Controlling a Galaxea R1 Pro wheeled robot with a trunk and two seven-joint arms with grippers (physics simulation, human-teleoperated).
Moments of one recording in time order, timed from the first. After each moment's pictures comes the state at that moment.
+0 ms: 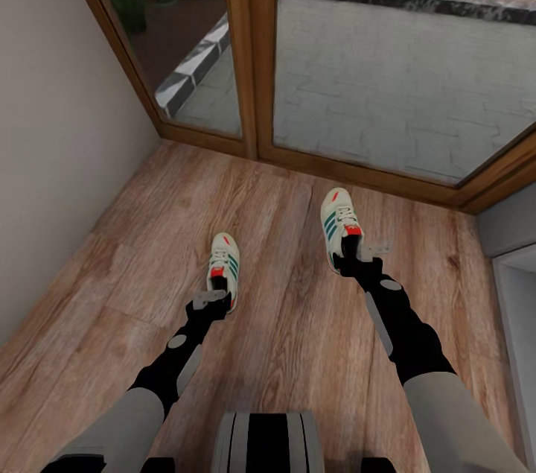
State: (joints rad) left arm -0.71 -0.11 0.03 -0.49 0.07 -0.22 -0.04; right arm -0.71 0.00 0.00 -1.07 0.00 0.34 -0.02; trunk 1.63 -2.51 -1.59
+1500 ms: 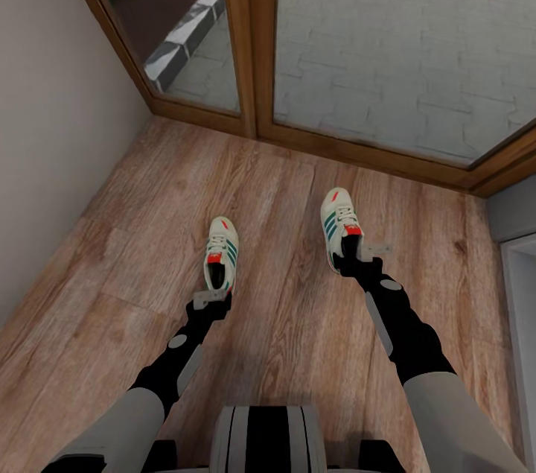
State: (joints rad) left arm -0.71 -0.11 0.03 -0.49 0.07 -0.22 -0.04; right arm -0.71 0.00 0.00 -1.07 0.00 0.34 -0.02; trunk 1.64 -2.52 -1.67
